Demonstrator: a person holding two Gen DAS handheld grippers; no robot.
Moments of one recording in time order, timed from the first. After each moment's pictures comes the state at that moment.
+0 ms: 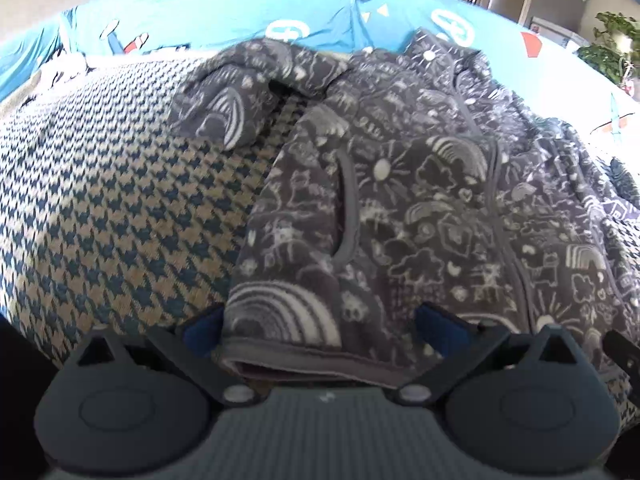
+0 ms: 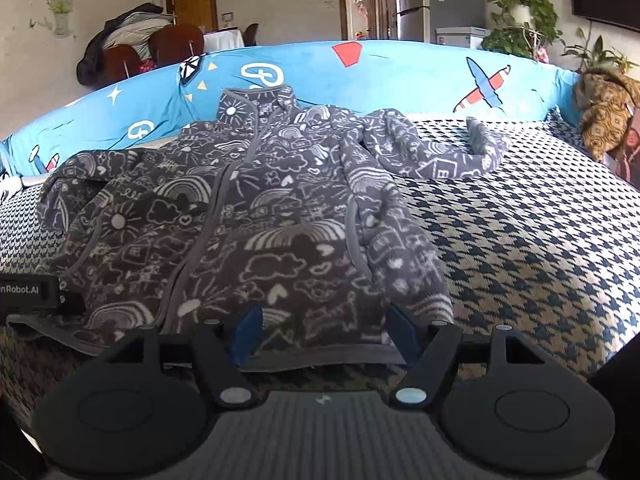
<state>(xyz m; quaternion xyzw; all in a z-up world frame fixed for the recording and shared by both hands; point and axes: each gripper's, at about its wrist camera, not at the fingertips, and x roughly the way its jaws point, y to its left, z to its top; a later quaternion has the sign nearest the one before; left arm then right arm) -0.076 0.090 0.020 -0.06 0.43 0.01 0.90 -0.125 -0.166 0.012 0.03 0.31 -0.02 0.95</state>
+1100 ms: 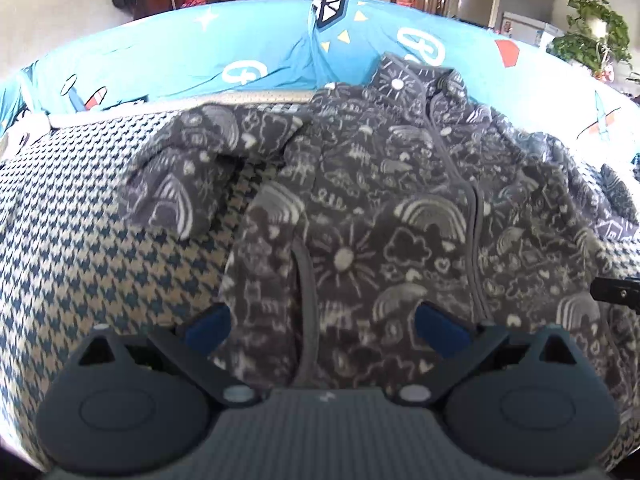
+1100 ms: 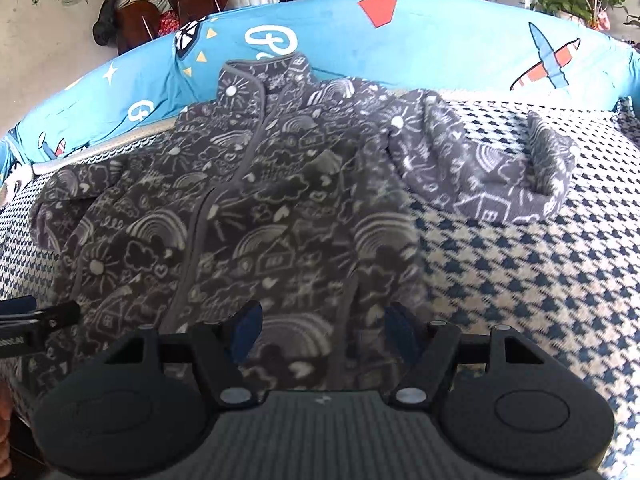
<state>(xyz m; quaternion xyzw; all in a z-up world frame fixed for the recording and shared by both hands) -0.017 0.072 0.044 -0.02 0.41 -0.02 0.91 -0.002 -0.215 0.040 0.04 0.41 0.06 0.91</state>
